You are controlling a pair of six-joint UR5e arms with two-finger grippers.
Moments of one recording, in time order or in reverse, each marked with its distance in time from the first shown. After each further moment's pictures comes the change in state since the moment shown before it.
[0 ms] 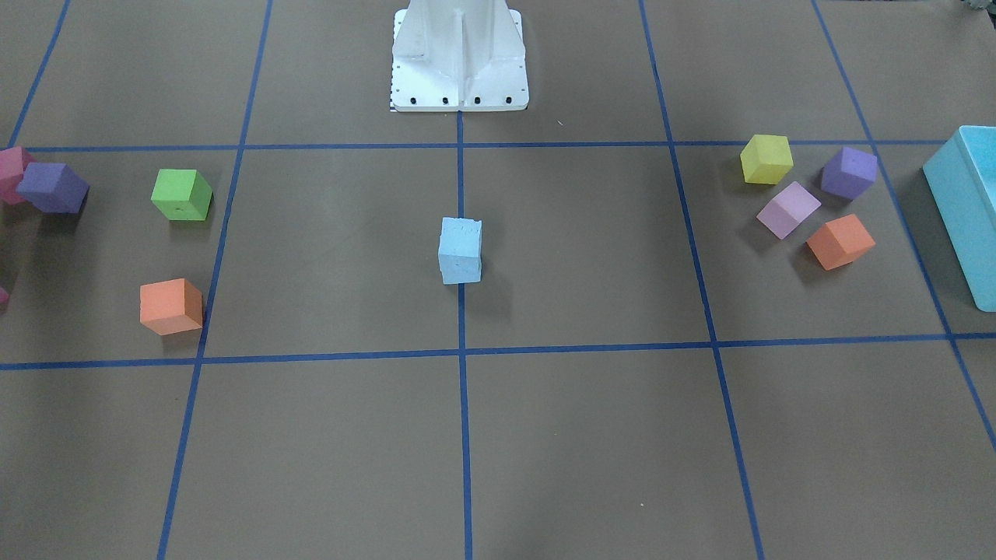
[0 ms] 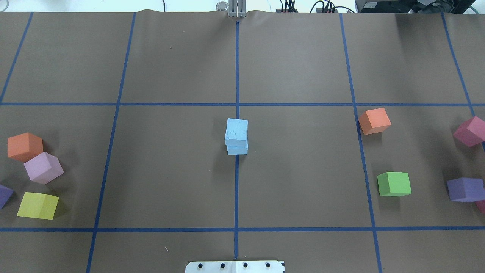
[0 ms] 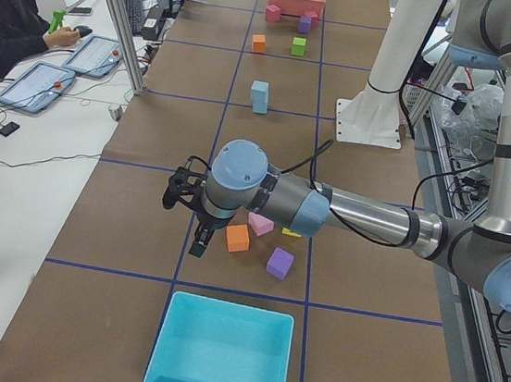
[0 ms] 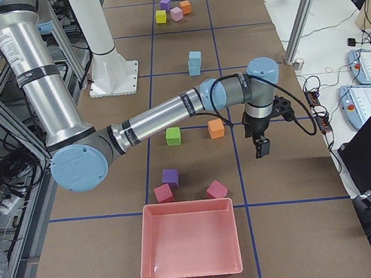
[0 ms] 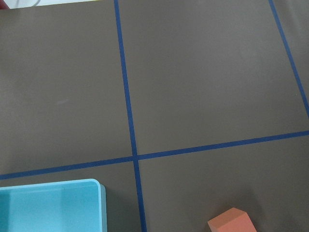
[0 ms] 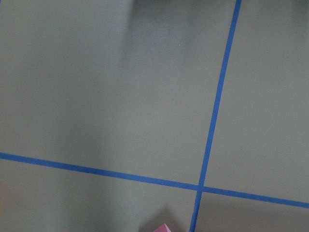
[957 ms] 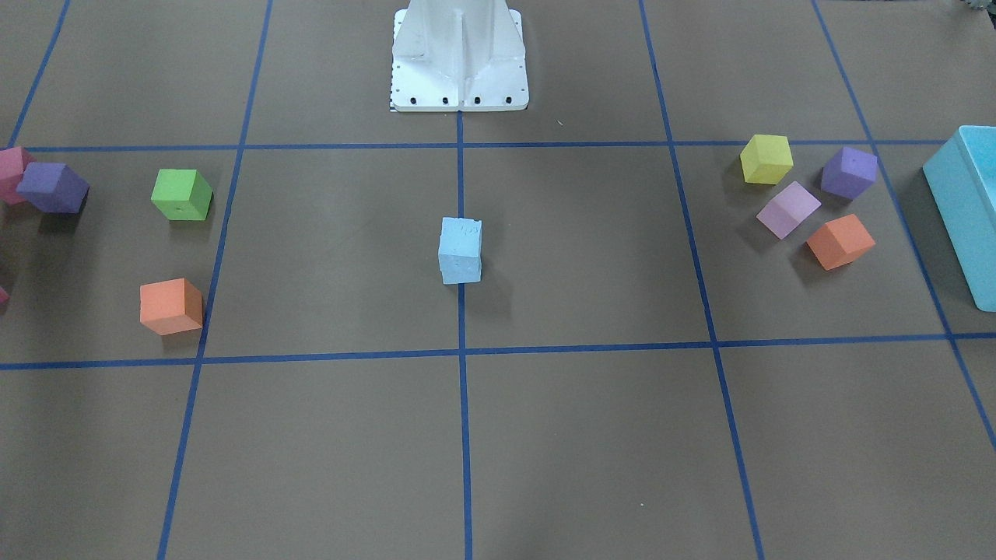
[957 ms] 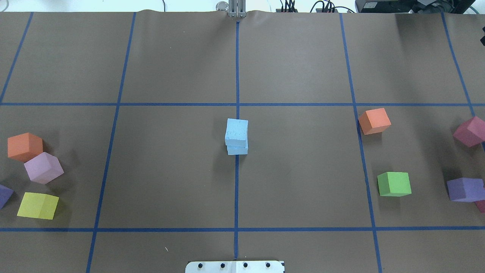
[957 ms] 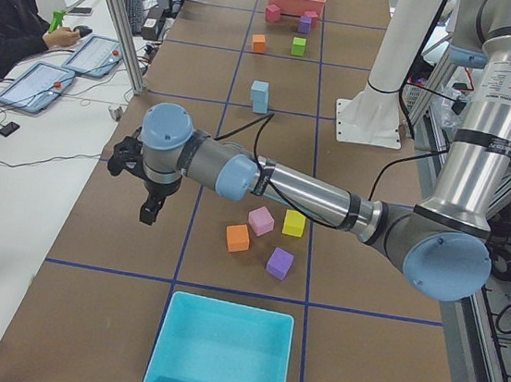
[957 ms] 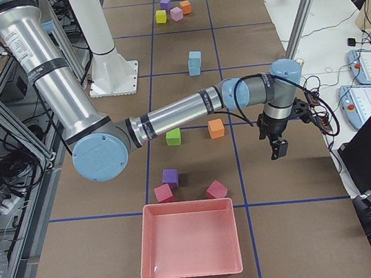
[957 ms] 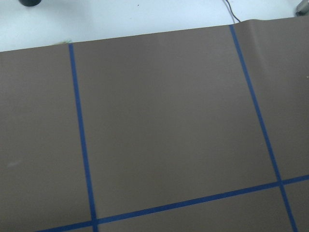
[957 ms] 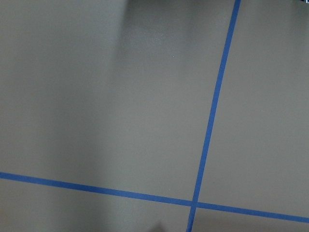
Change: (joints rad) left arm 0.056 -0.265 0.203 0.062 -0.005 -0.006; right arm -0.001 0.141 -0.214 0.030 -0.020 -0.045
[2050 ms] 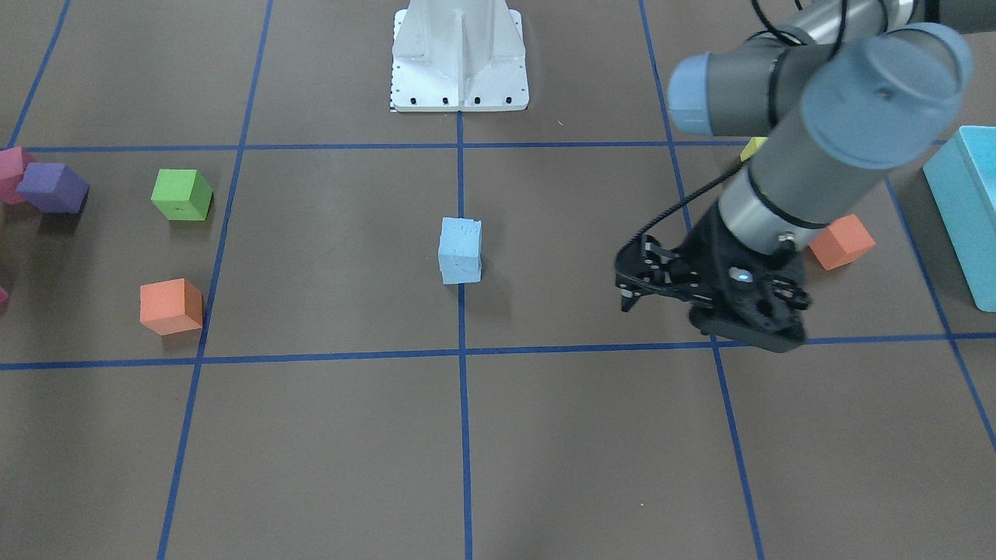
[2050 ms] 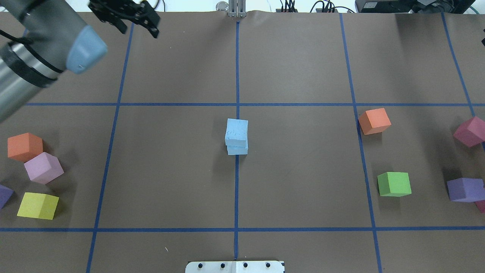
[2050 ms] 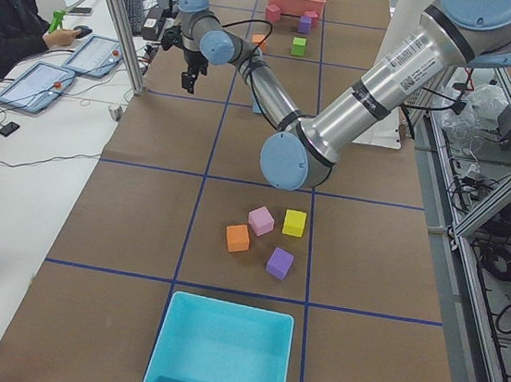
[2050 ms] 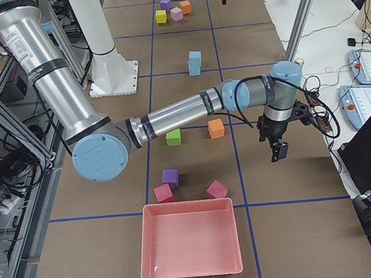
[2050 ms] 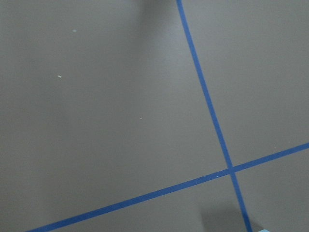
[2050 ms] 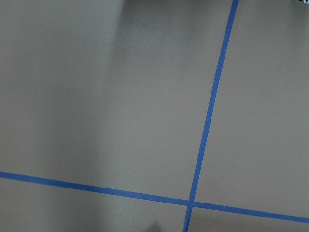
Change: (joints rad) left arm 0.519 -0.577 0.082 0.127 0.123 -0.470; right arm 0.000 0.000 -0.011 0.000 -0.009 -0.012
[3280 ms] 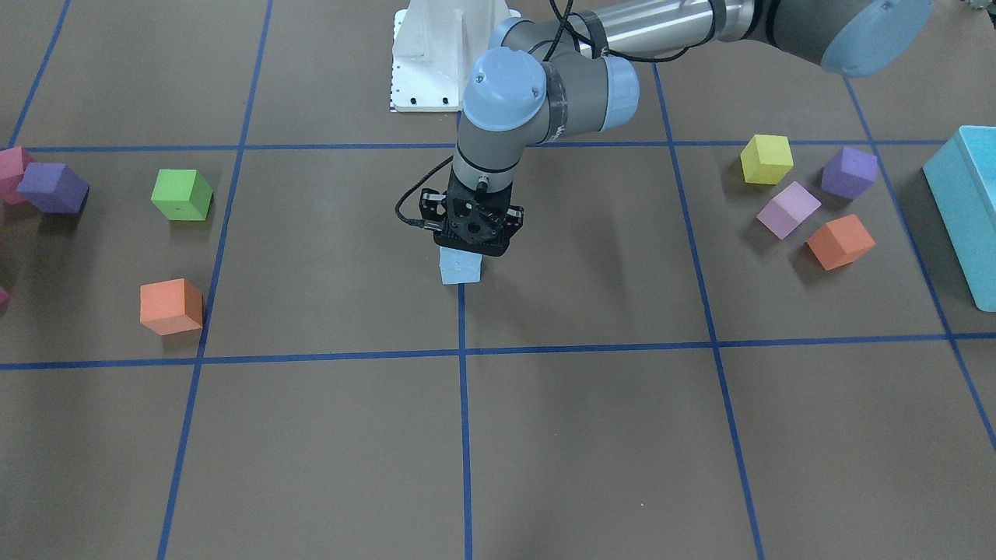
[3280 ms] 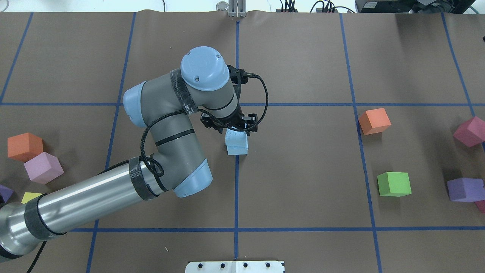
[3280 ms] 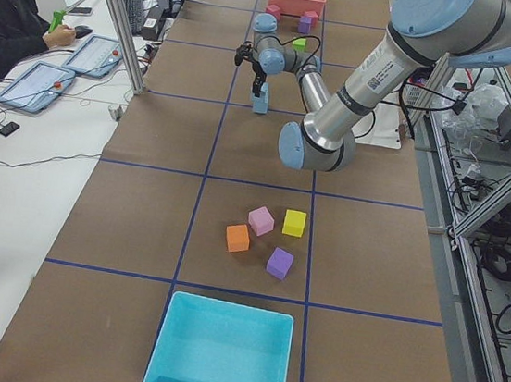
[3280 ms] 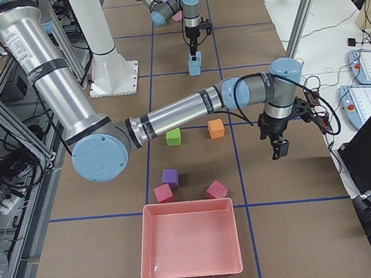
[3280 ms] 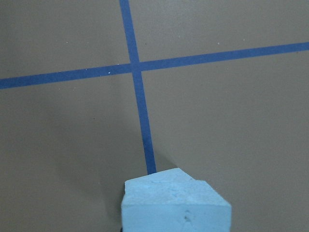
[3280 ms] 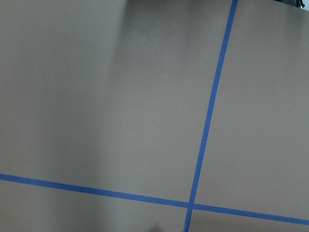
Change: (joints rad) left arm 0.539 -0.137 0.073 -0.121 0.328 -0.534; right arm 0.006 0.000 0.014 0.000 -0.002 0.008
